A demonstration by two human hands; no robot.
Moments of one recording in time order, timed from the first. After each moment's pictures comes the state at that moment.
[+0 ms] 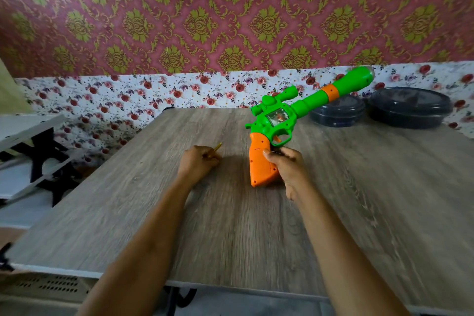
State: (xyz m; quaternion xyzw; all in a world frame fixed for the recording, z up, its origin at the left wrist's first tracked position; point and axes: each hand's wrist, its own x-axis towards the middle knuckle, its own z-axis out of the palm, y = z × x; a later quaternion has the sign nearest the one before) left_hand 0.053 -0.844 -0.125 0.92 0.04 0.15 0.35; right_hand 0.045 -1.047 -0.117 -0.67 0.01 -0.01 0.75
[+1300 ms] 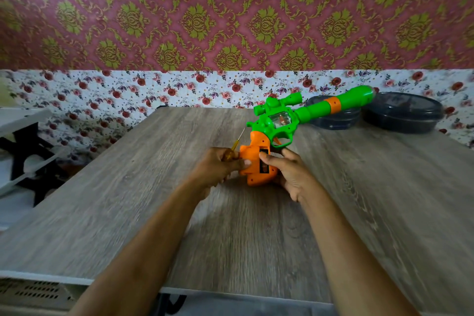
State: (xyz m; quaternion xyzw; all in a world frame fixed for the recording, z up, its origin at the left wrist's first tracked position) left_hand 0.021 -0.892 -0.106 0.81 0.00 0.02 0.58; right_hand 0.053 -1.056 -0.126 -0.63 -0.05 0.07 0.77
